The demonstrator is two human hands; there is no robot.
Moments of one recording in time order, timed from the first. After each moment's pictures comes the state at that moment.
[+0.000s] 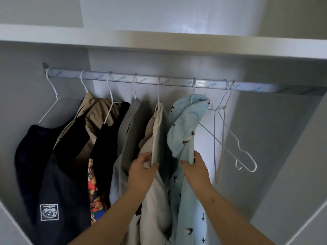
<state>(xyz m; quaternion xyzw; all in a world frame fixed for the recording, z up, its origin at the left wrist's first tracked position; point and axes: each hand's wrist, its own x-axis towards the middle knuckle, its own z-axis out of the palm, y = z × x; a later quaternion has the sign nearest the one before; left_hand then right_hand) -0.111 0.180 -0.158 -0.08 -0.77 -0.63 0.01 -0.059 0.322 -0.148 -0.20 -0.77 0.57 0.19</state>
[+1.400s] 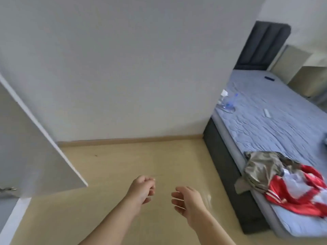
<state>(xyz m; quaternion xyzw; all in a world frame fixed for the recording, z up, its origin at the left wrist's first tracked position) 0.617 -0.105 -0.299 -0.49 -0.56 -0.11 -0.66 0.730 -0.202 -0.309 -0.71 0.02 0.50 0.50</state>
